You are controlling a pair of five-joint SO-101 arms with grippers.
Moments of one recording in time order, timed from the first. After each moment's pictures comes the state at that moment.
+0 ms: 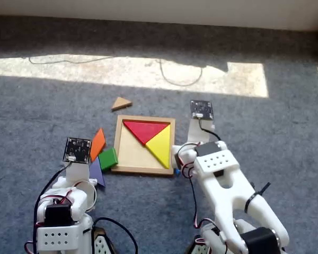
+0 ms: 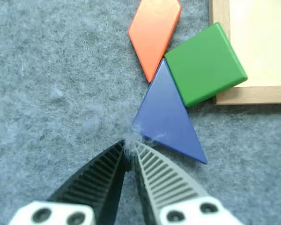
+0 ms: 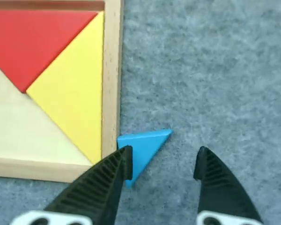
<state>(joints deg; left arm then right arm) -9.4 -102.1 96.0 76.4 -2.4 -25.6 -22.1 53.7 46.9 -18.5</state>
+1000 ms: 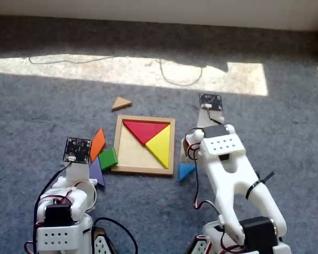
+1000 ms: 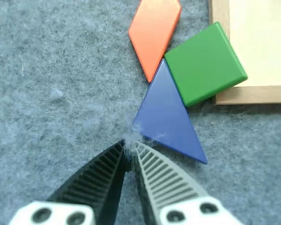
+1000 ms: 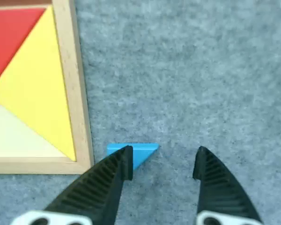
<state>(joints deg) -9.4 -102.1 96.0 76.4 -2.4 -19.1 -17.8 42.9 61.5 -14.4</state>
